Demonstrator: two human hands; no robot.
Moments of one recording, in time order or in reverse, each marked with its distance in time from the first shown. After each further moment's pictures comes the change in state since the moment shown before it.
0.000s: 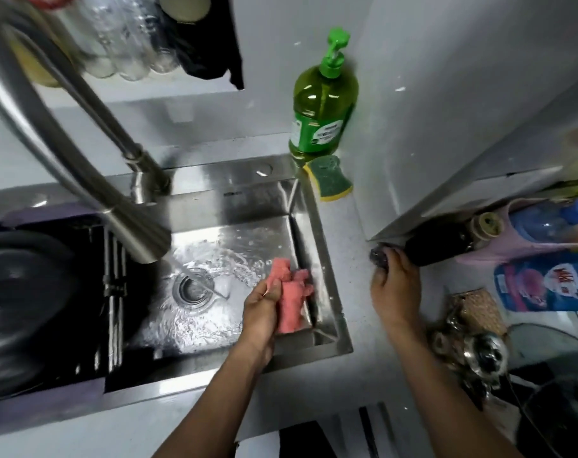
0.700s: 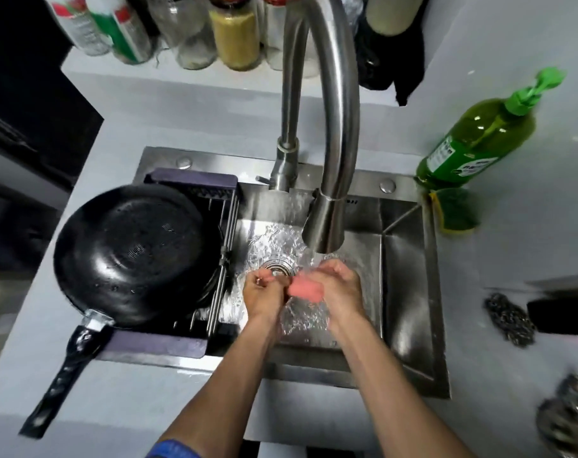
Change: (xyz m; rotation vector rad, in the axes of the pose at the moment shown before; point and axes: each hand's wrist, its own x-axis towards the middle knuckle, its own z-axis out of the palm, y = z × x) left_hand 0.031 0.080 -0.156 0.049 0.512 0.170; right_hand -0.087 -0.262 0.093 0.924 -0.640 0.400
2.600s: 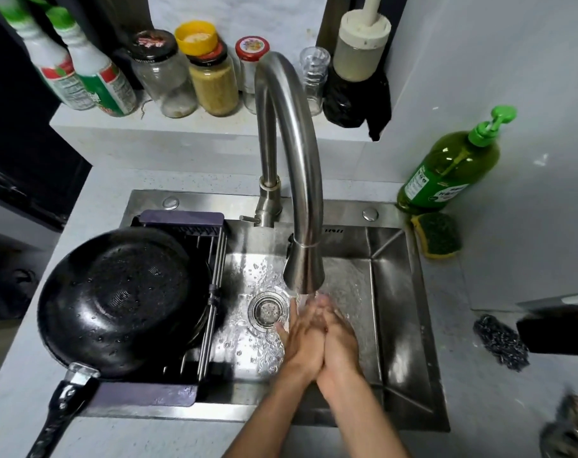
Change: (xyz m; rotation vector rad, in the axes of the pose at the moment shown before) left_hand -0.045 -0.011 0.050 0.673 -0.446 0.236; right_hand 0.014 0.034 0.033 -1.112 0.112 -0.235
